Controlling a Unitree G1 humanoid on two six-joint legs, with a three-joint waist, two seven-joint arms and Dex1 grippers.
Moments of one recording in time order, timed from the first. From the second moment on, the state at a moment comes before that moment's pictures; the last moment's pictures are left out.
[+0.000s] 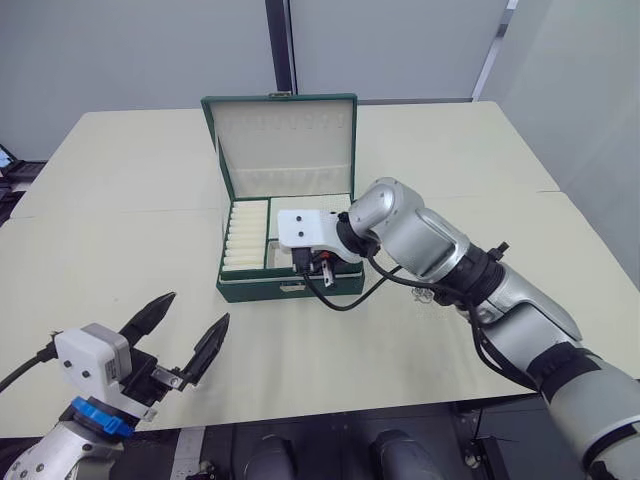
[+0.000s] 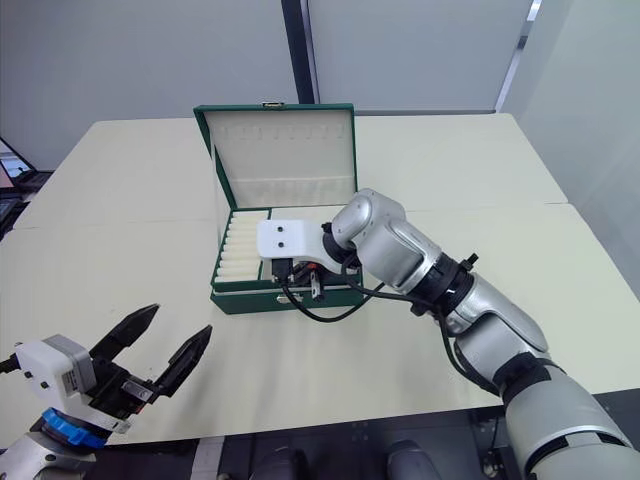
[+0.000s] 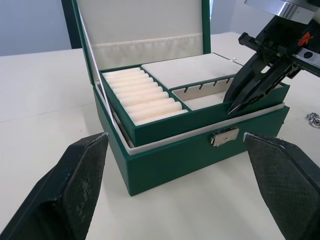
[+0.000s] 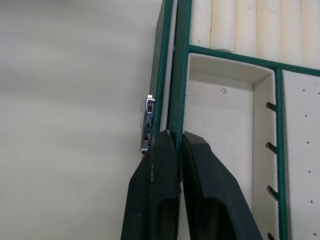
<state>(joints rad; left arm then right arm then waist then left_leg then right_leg) 0.58 0.40 0.47 -0.77 -0.62 0.21 -0.54 -1.19 -0.27 0.70 0.19 -0.10 0.71 1.19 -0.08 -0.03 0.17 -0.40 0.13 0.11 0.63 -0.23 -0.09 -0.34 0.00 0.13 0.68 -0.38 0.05</state>
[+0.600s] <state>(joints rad) 0.55 0.40 0.47 -0.74 -0.60 0.21 -0.54 -1.19 -0.25 0.69 0.21 -0.10 0.69 1.20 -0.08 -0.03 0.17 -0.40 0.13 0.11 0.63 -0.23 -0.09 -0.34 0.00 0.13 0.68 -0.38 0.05</state>
